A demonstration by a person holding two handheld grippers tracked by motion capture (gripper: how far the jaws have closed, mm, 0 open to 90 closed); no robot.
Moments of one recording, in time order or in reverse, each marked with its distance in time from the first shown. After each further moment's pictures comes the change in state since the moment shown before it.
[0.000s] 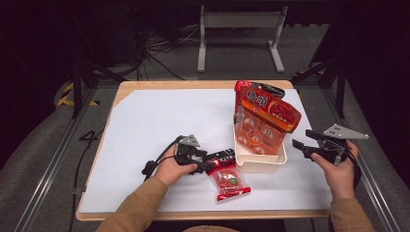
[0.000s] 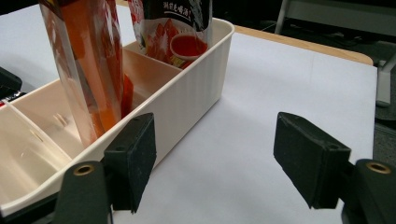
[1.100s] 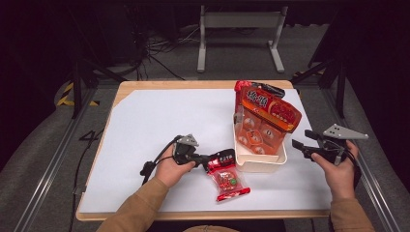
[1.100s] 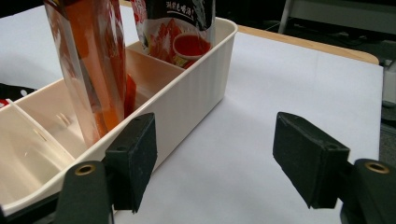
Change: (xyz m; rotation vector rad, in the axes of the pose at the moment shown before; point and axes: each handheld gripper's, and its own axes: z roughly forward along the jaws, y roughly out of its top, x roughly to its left) left arm -0.008 0.006 -0.015 0.010 0.020 -0.003; right arm -0.001 -0.001 0.001 -0.002 0.015 0.004
